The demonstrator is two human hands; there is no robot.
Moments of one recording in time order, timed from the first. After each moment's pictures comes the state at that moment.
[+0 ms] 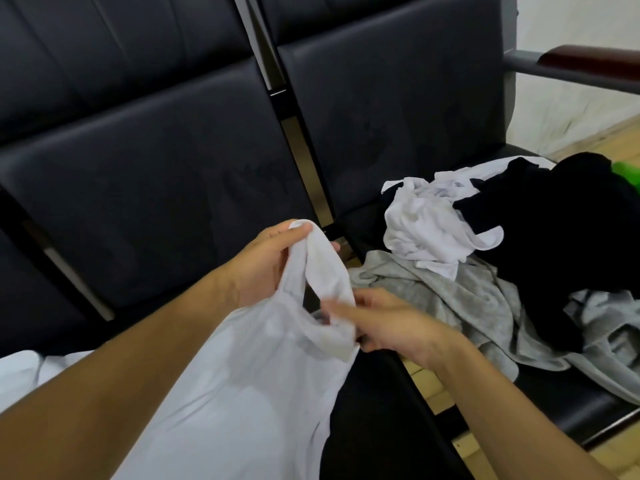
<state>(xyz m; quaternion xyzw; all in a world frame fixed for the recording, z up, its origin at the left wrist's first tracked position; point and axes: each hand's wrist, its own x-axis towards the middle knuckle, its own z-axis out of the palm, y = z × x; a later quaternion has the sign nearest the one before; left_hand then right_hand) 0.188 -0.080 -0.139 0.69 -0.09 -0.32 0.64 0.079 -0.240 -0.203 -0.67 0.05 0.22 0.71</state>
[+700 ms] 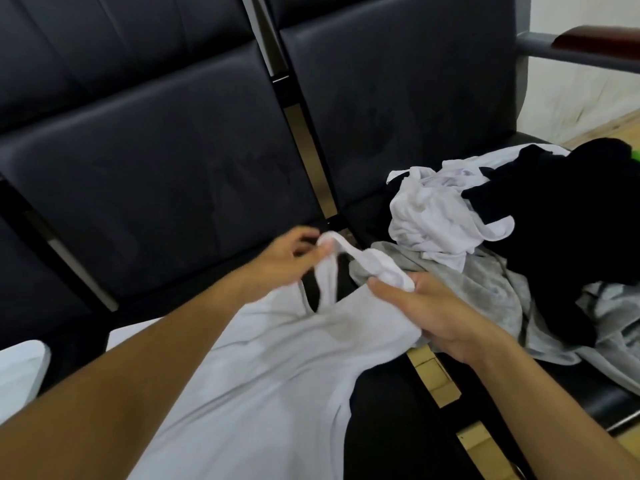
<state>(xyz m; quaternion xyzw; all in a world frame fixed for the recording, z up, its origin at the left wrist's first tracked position) 0.212 -0.081 -0.189 0.86 -0.14 -0.21 0.44 0.066 -0.267 -0.204 -0.67 0.19 0.13 0.71</state>
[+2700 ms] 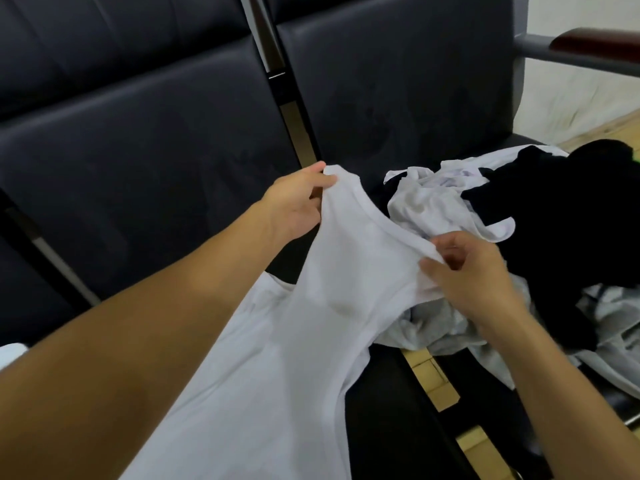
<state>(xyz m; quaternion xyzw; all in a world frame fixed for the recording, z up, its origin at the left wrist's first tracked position) 0.236 -0.146 -0.126 0.62 0.06 -0.24 0.74 0.075 -0.302 -0.210 -0.77 0.25 -0.15 0.57</state>
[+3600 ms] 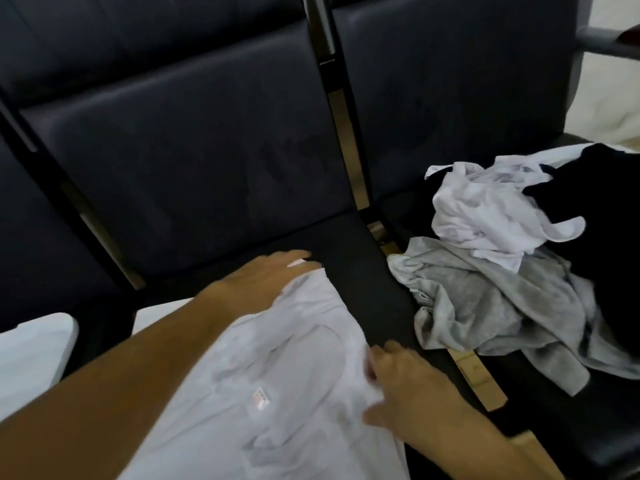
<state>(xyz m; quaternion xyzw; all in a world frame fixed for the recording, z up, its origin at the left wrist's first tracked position) 0.234 0.029 -0.213 0.91 -0.37 -0.17 -0.04 0.041 -0.164 -0.226 -0.94 0.01 0.25 0.23</state>
